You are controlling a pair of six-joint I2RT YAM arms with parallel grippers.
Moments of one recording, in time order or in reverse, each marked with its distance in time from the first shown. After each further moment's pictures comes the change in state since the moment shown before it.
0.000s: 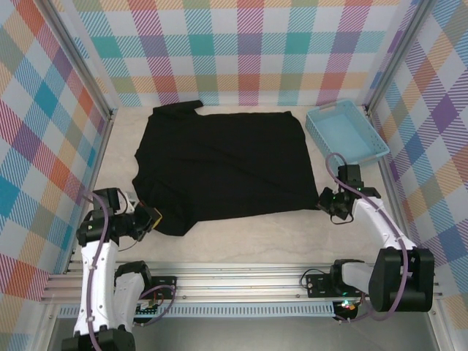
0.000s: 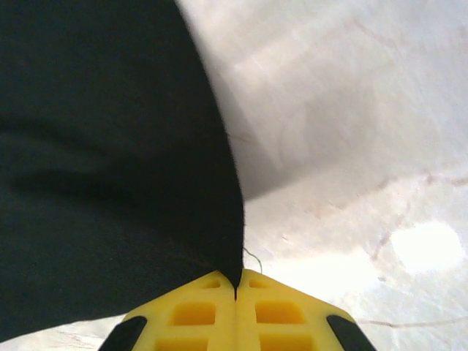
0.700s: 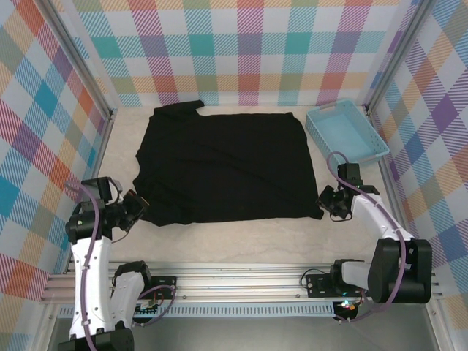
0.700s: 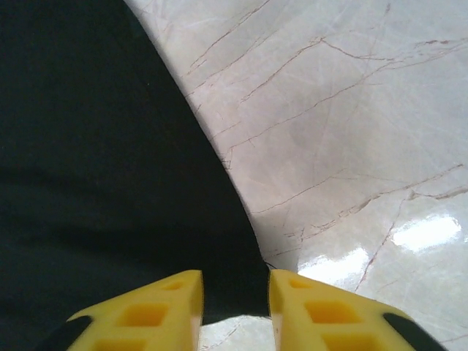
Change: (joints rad) left arm 0.000 0.040 0.212 -0.039 -0.194 0.034; right arm -0.010 0.064 0.019 0.042 0.025 0.048
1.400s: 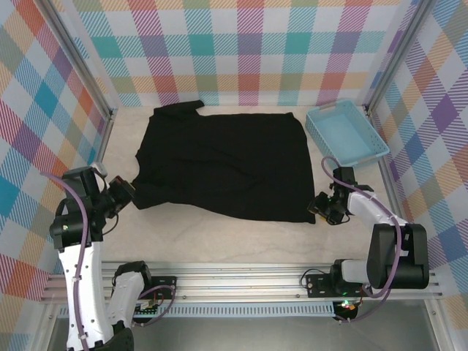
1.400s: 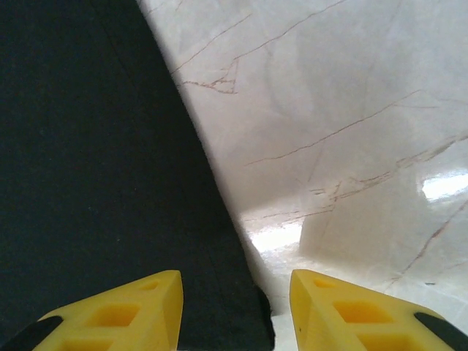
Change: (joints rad) left arm 0.001 0.003 0.194 -0.008 -0.101 0.093; right arm 0.023 0.091 -0.027 -0.010 -0.112 -0.026
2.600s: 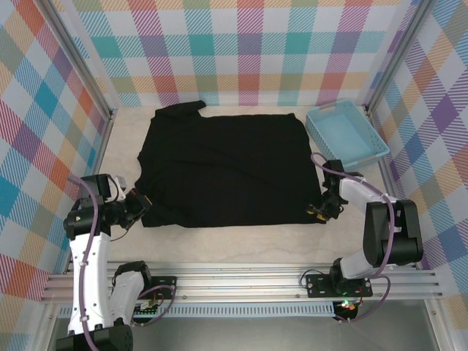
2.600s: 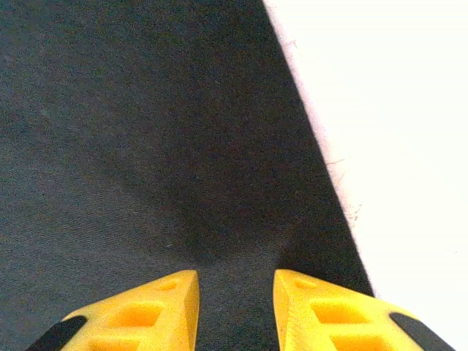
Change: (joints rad) left arm 0.000 0.025 -0.177 -0.029 0.194 0.008; right arm 0.069 0.166 0.141 -0.111 0.083 -0.022
